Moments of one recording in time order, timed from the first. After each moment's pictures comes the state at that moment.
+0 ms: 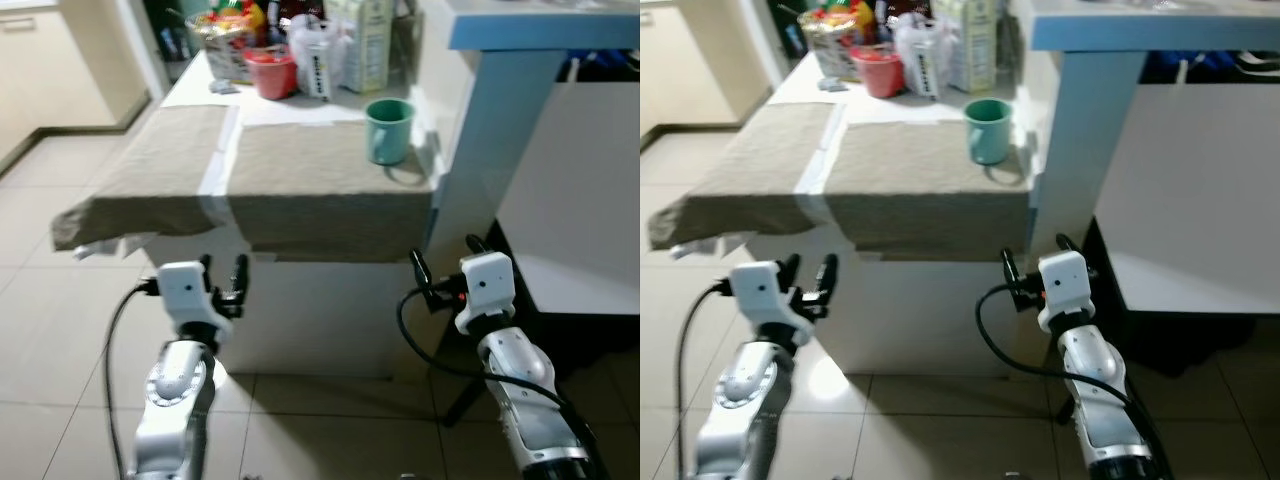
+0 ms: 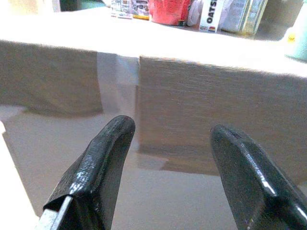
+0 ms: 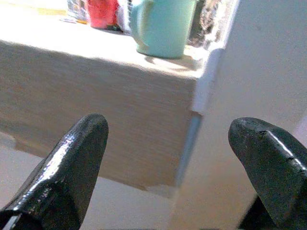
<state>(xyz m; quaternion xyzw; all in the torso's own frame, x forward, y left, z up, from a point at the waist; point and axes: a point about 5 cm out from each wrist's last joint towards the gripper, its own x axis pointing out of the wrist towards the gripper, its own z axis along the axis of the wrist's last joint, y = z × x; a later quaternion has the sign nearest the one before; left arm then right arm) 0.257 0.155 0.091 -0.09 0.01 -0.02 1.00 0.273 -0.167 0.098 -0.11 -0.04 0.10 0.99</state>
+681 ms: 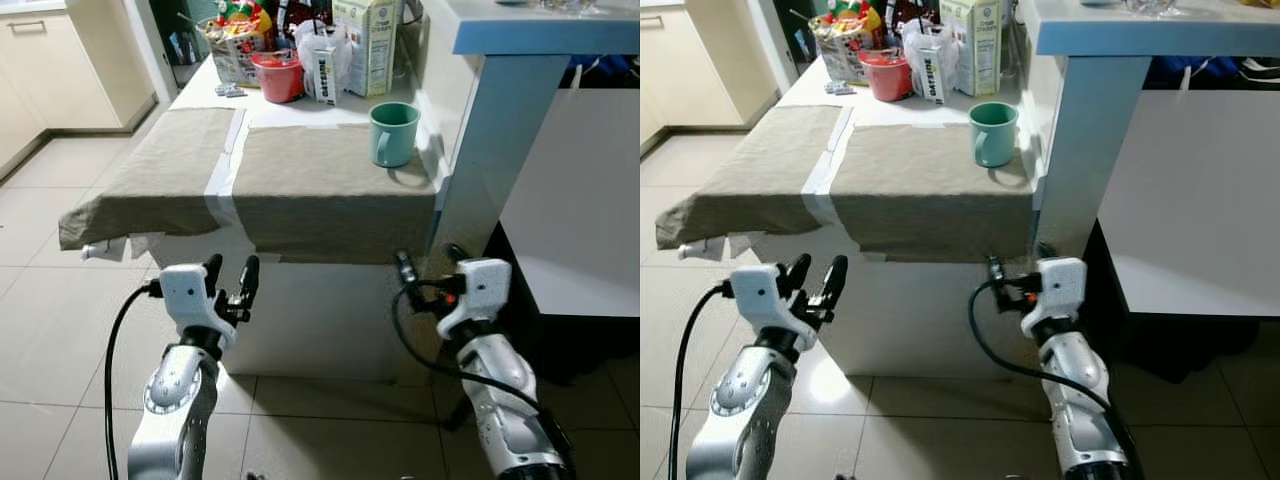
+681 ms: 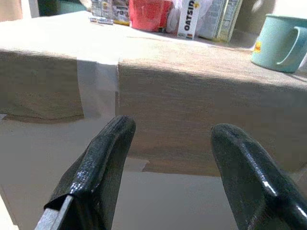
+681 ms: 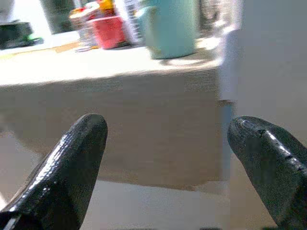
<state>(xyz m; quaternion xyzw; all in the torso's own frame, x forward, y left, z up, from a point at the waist) 0.251 0.160 0.099 -0.09 0.01 -0.05 0.99 0.270 -0.155 0.096 0.03 -0.04 0.09 0.99</state>
